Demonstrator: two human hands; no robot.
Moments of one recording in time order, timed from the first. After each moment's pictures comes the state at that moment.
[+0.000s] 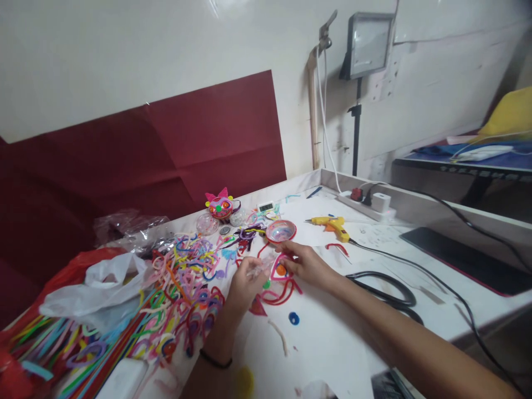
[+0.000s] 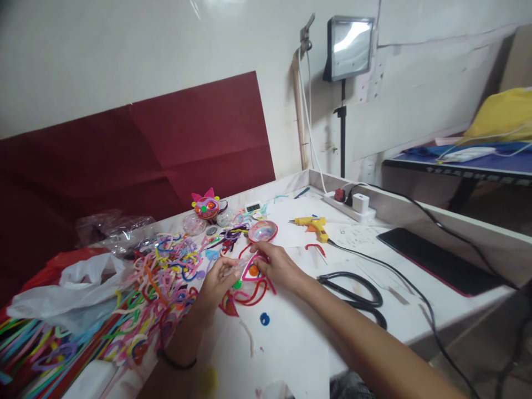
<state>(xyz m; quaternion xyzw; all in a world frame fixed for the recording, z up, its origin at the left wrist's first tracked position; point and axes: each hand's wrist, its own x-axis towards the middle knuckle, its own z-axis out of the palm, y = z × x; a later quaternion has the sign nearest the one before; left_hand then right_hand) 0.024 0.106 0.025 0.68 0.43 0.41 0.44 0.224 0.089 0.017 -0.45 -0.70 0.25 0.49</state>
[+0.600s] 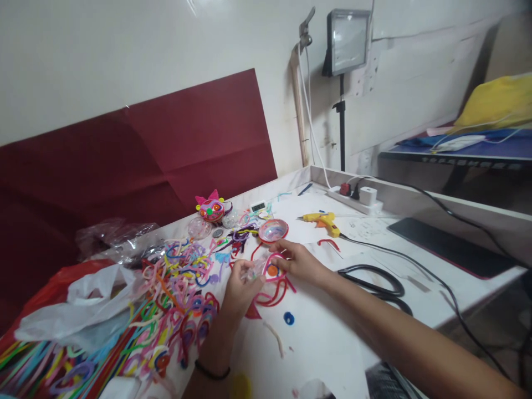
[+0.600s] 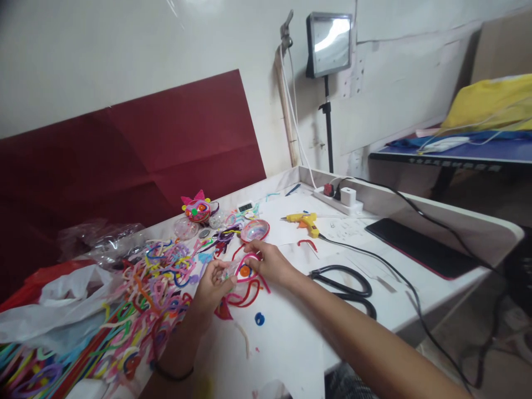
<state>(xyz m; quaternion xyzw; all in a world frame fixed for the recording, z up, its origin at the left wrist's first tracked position) 0.024 0.113 0.007 0.66 0.44 0.42 0.43 0.225 0.095 0.012 -0.46 -0.65 0.32 0.51</state>
